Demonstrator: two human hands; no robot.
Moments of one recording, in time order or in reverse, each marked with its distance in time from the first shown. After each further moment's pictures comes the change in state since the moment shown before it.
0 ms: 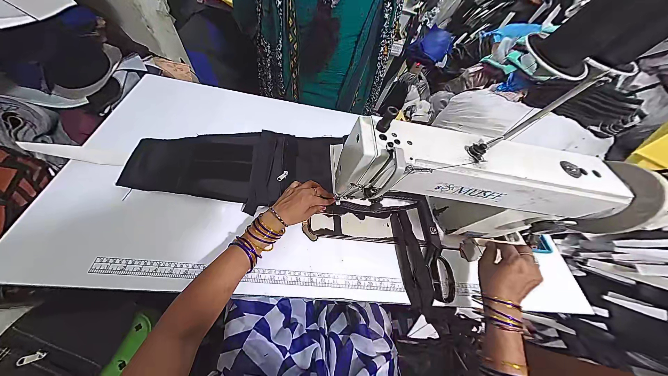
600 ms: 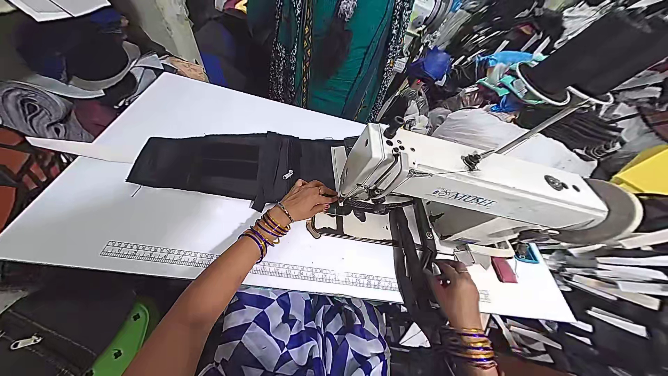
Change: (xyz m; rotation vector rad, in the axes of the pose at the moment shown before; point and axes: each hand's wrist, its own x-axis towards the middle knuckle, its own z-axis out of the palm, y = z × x) left_hand 0.000 0.001 0.000 0.023 -0.021 -0.045; right_hand -0.062 -0.040 -0.014 0.264 -0.338 -0.175
